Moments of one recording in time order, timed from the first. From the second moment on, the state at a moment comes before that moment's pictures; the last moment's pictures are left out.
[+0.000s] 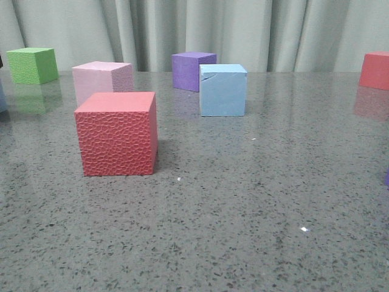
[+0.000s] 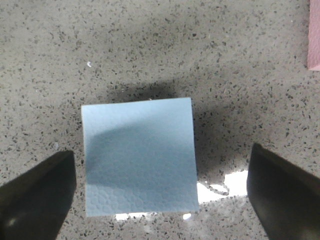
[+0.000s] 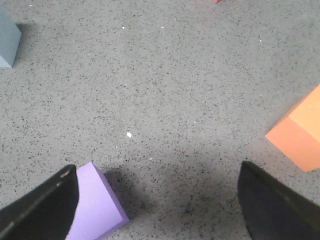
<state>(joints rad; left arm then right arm) -0.01 1.61 -1.40 -0.02 0.98 0.22 0.09 0.78 -0.93 -0.07 0.95 0.13</state>
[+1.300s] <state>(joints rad) -0.01 1.72 -1.40 -0.02 0.96 0.22 0.09 0.78 -0.93 -0.07 0.95 0.13</state>
